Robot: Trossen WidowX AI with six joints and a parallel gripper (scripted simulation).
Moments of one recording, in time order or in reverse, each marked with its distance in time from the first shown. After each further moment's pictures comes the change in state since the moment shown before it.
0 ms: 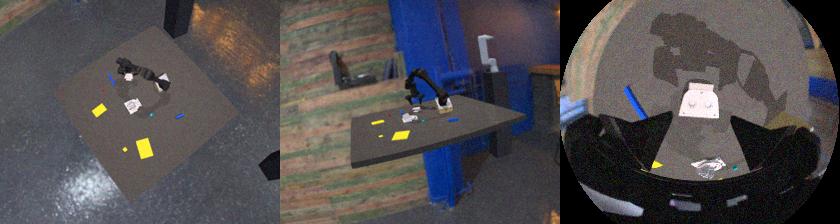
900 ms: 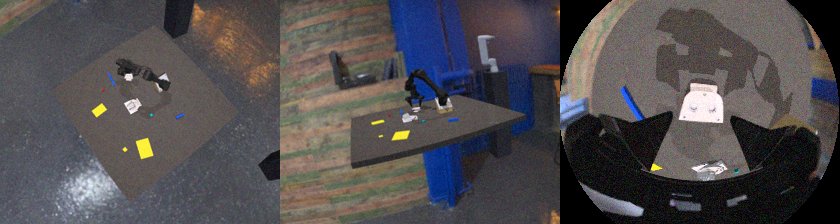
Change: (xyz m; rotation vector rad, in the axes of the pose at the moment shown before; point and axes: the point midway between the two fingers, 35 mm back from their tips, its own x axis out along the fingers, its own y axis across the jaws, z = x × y) arm 0.016 0.004 0.000 -0.006 -0.006 0.007
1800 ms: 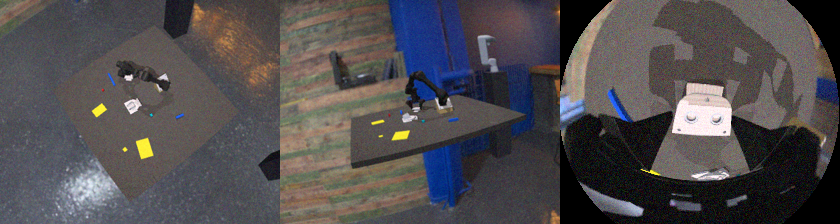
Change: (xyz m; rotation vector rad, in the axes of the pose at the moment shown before) arm 0.035 -0.001 -0.001 0.005 0.007 -0.006
